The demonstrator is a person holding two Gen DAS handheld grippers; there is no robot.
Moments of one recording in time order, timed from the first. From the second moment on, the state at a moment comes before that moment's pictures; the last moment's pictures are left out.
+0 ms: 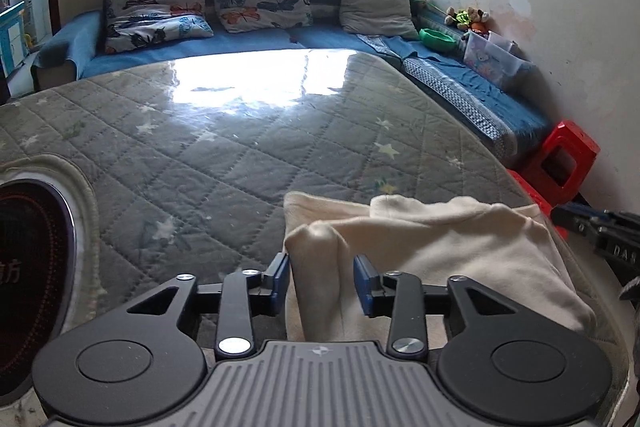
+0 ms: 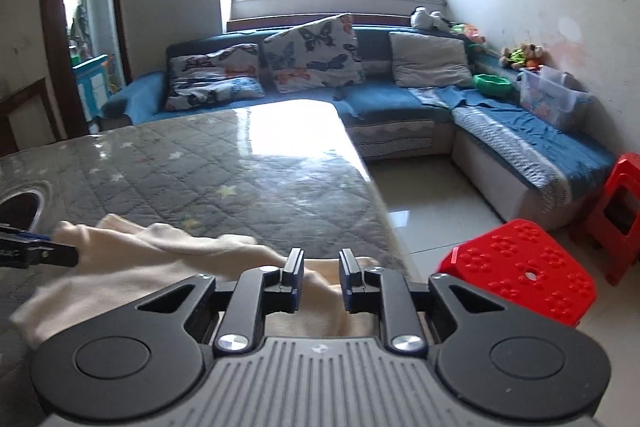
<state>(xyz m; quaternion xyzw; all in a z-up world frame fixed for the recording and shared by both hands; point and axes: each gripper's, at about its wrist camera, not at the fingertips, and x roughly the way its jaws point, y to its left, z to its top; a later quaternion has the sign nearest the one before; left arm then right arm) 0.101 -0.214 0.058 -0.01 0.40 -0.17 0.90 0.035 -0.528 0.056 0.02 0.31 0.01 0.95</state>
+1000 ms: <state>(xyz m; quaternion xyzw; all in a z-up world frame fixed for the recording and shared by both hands) 0.140 -0.250 0.035 0.04 0.39 -0.21 0.90 0.090 -0.474 0.023 0.00 0.35 0.06 0.94</state>
